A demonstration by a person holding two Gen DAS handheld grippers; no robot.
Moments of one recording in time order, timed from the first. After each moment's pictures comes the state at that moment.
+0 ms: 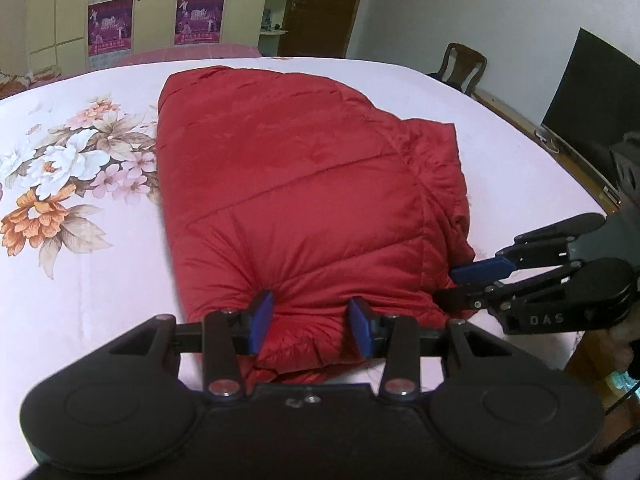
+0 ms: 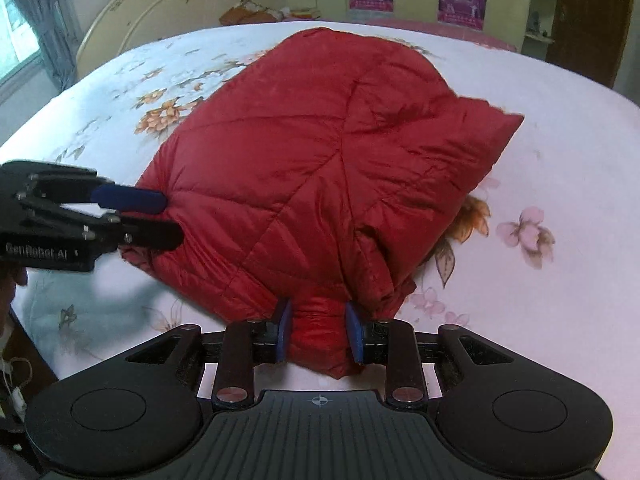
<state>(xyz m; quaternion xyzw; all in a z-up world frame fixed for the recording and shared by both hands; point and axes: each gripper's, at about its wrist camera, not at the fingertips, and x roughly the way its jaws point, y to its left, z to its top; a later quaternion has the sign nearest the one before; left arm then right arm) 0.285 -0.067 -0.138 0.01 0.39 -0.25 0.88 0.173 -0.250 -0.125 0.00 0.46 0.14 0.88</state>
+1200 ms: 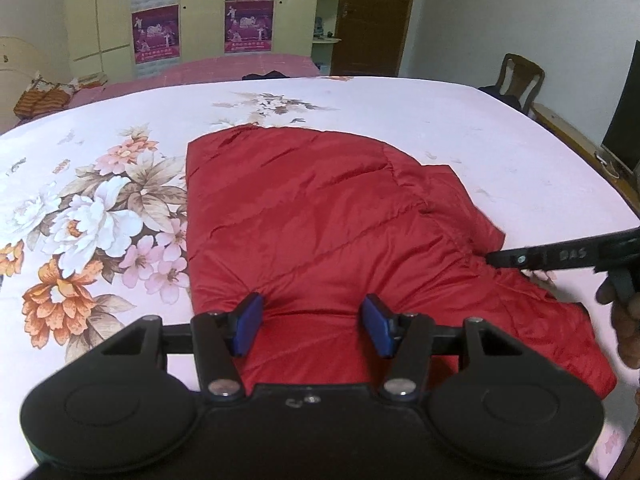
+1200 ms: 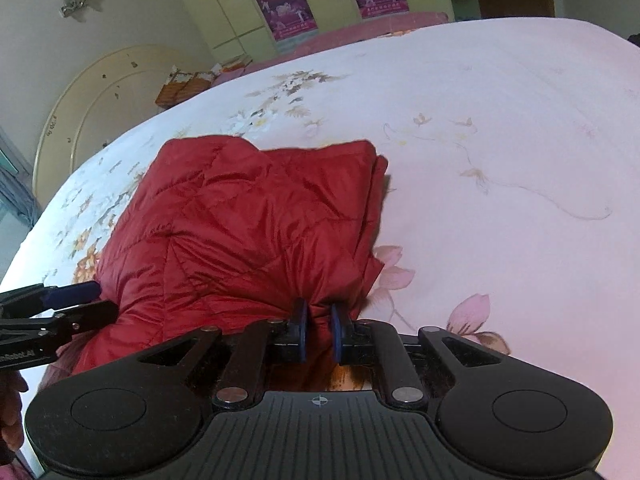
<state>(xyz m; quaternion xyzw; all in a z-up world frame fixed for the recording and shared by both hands) 0.366 -0.087 -0.117 0.02 0.39 -0.16 0.91 0.277 -0.351 -0.126 0.17 0.43 0.09 0.88</state>
